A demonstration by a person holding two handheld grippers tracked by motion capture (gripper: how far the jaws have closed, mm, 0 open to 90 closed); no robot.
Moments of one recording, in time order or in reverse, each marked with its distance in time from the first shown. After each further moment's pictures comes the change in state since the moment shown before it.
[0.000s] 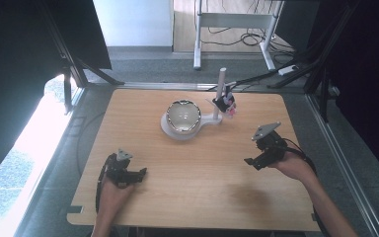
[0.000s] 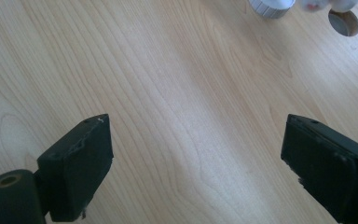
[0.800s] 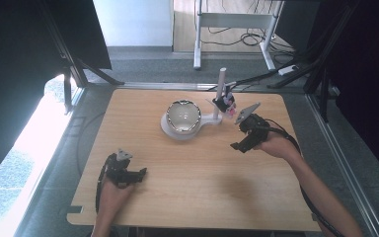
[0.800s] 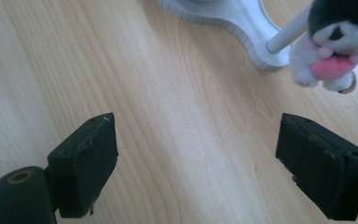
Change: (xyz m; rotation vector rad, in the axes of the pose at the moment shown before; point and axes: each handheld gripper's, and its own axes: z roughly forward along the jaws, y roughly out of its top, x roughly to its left) left arm 0.000 0.000 0.000 -0.003 0.003 0.003; right arm -0.015 0.066 0.014 0.027 0.037 -0.087
